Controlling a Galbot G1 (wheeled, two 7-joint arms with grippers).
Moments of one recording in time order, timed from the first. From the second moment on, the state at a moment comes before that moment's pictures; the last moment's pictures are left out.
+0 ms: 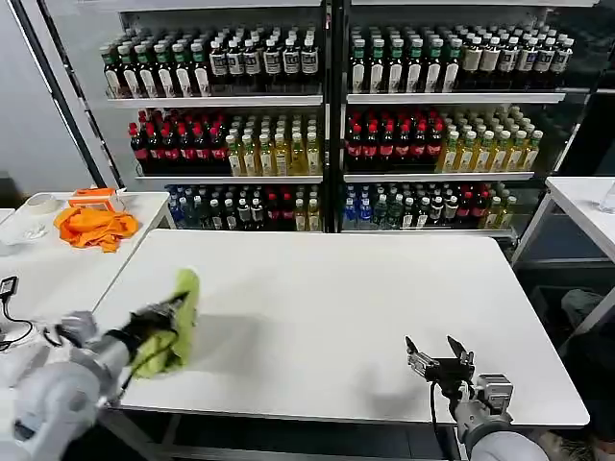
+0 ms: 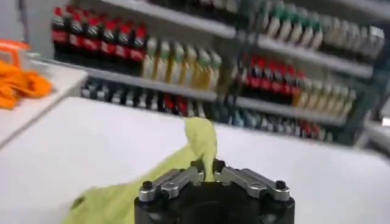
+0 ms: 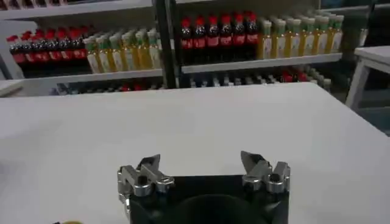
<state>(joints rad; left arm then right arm) 1.25 -0.87 -0.55 -1.99 -0.96 0.56 -0.09 -1.48 1.14 0.50 2.19 0.55 -0.51 0.28</state>
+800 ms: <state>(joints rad) 0.89 -1.17 0.01 -1.79 -0.71 0.57 -0.12 -1.49 1.14 0.54 2.20 0.55 -0.51 0.28</state>
